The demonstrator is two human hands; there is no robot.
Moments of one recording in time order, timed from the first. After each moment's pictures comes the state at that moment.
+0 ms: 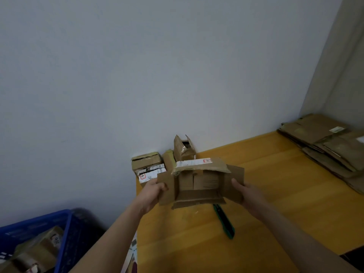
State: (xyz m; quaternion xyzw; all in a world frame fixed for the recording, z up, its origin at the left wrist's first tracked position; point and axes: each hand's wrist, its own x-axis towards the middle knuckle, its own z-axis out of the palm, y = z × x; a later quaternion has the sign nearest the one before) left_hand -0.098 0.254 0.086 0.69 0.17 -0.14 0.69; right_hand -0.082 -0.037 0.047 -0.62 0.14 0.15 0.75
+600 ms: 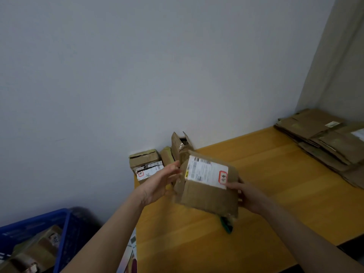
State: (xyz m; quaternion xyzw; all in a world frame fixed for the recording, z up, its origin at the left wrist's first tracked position) left_hand -0.089 0.243 0.102 0.66 0.04 -0.26 0.70; right_hand -0.084 -0.046 0.045 -0.62 0.10 0.27 0.73
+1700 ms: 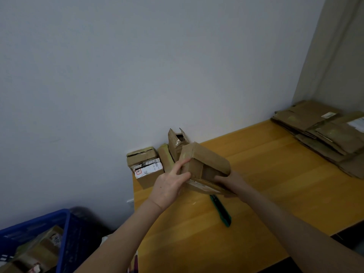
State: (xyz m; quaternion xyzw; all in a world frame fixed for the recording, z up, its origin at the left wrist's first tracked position) left_hand -0.103 0.210 0.083 0.93 -0.30 0.19 0.11; right_hand -0.072 -0.020 0.049 -0.78 0.12 0.20 0.58
